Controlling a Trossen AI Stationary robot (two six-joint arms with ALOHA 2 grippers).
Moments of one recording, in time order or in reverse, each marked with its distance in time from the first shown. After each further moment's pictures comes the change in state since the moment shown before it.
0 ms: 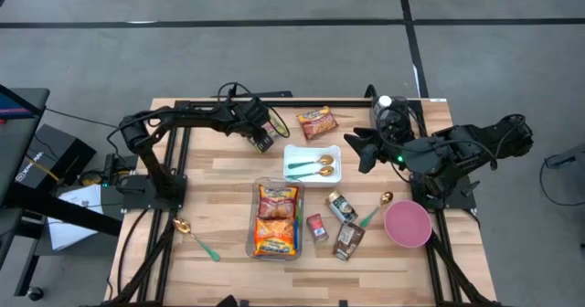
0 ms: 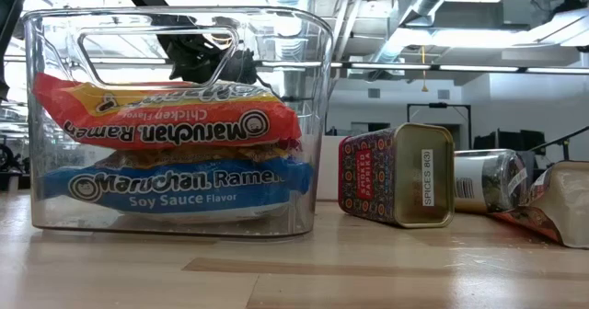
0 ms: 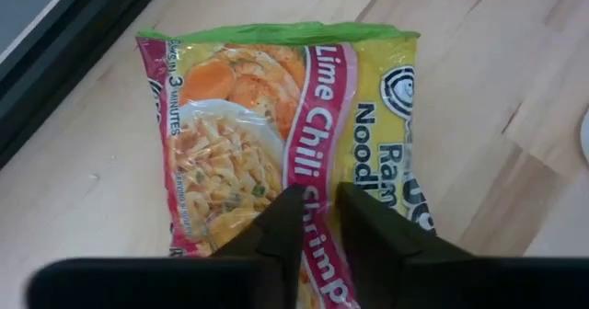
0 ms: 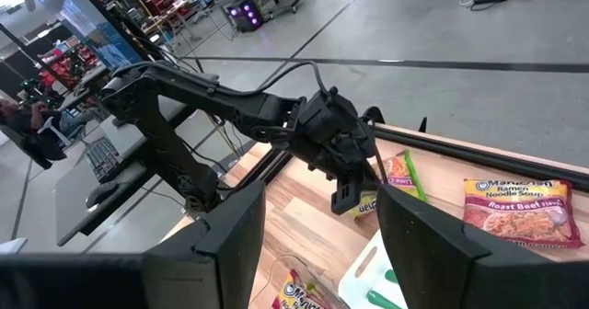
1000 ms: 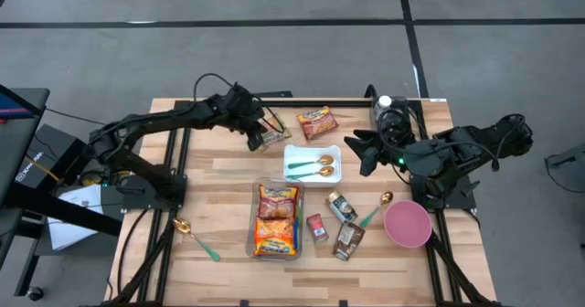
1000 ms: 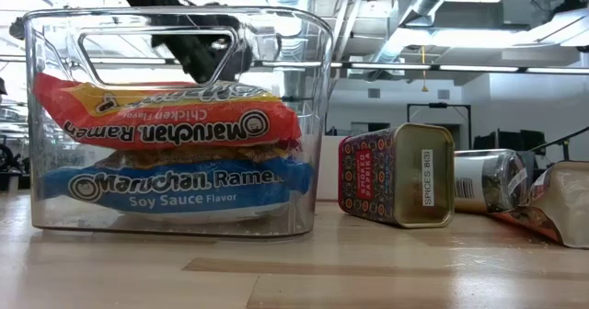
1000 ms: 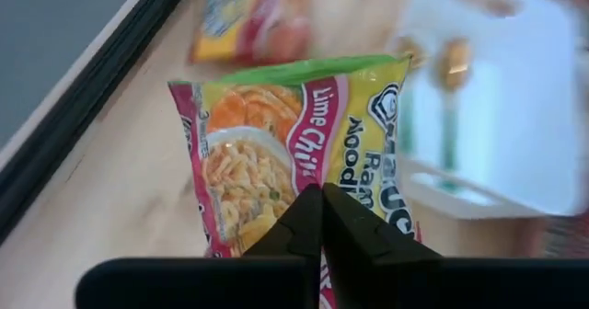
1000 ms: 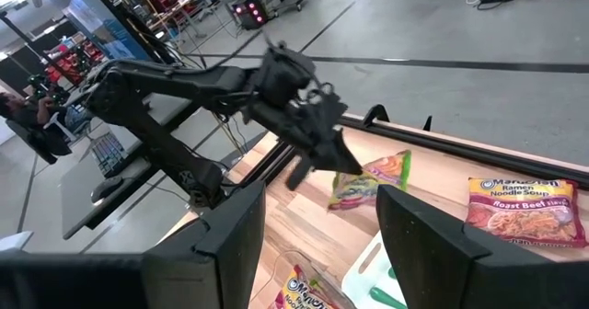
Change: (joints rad) left arm 0.004 -0.294 -0.005 -0.034 0.315 0.170; right arm 0.020 0.000 0.000 0.000 0.005 -0.002
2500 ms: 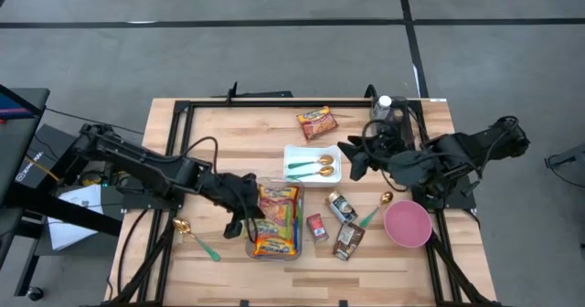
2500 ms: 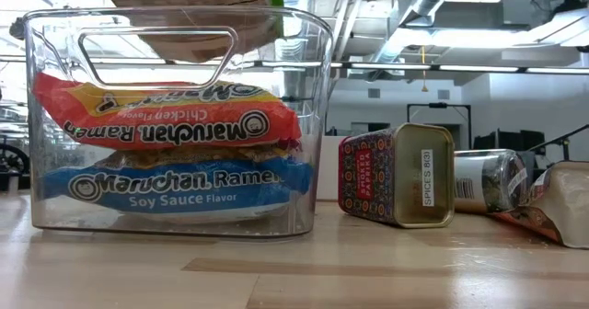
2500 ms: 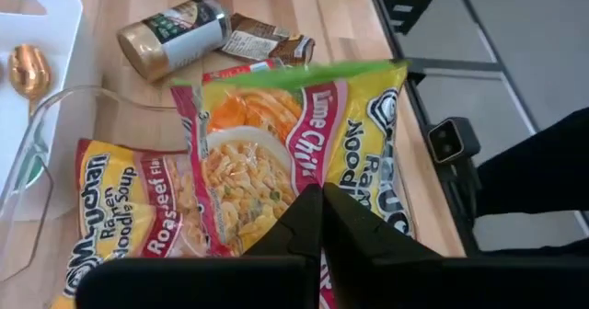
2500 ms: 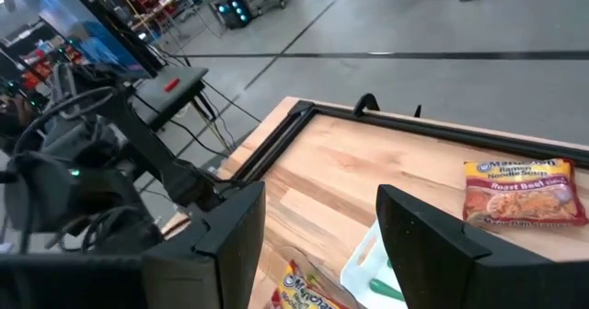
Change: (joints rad) left arm -0.895 -0.184 0.025 -0.062 -0.222 -0.374; right arm -0.001 0.055 -0.034 0.008 0.026 0.091
